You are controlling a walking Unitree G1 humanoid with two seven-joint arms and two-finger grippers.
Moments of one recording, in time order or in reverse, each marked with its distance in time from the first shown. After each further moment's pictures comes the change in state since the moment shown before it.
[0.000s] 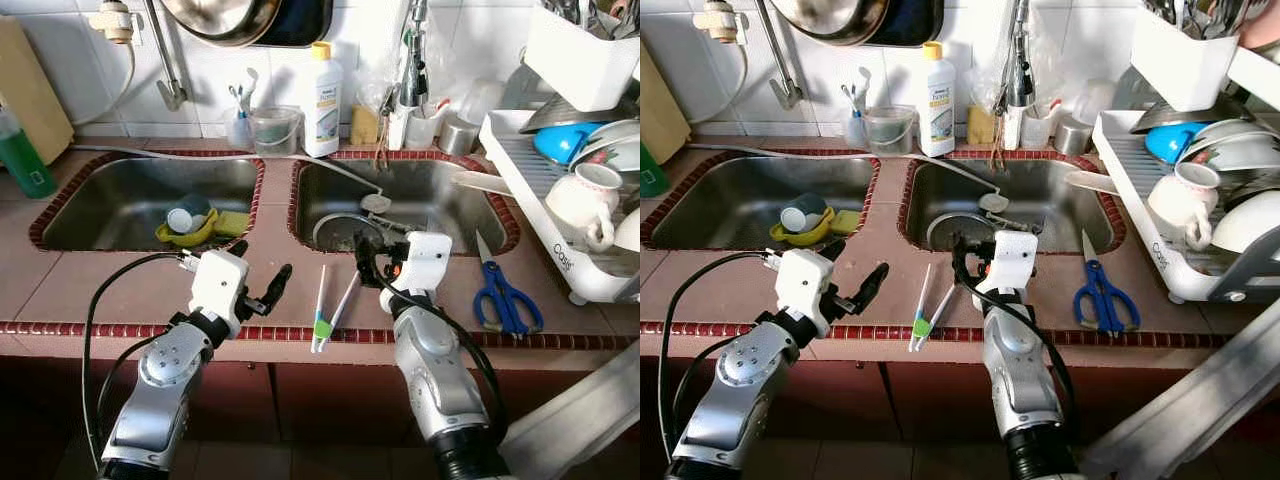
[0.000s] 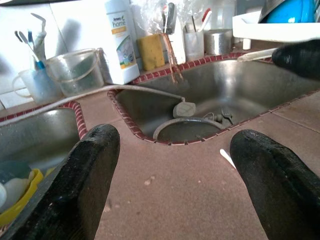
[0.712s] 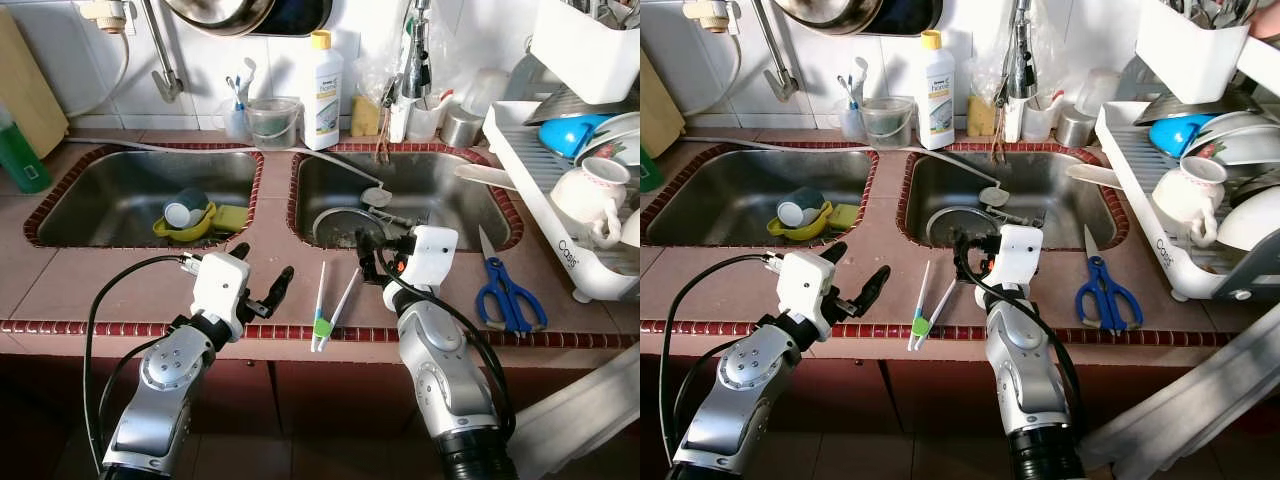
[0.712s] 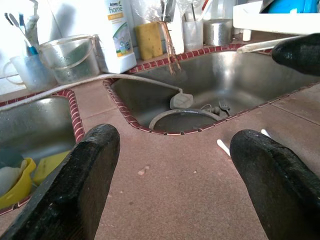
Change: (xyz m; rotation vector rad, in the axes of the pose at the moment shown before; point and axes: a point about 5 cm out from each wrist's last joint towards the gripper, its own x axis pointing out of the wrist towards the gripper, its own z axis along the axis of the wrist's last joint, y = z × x) left arm 0.001 -0.003 0.001 -0.013 0.008 -0.001; right arm -0.003 -0.002 0.001 0.031 0.056 -0.003
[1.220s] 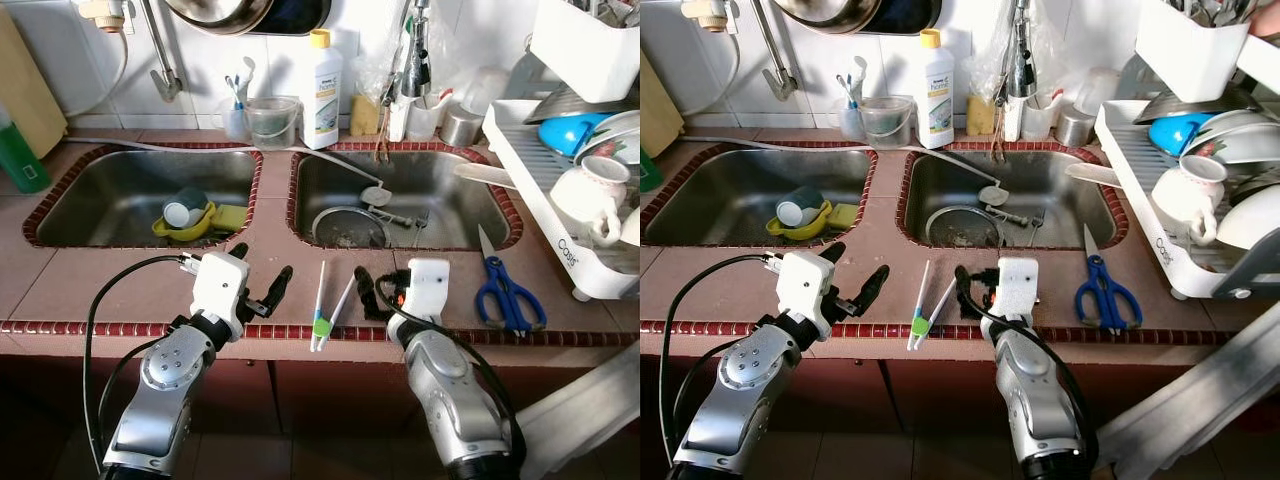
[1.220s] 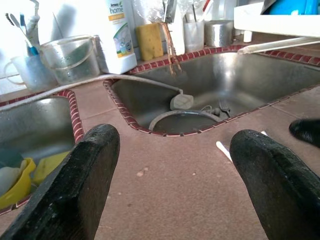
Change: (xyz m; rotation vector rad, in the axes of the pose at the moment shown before) left arm 0.001 -0.001 0.000 -0.006 -0.003 0.010; right arm -0.018 -0.017 -0.036 -0.043 0.173 0.024
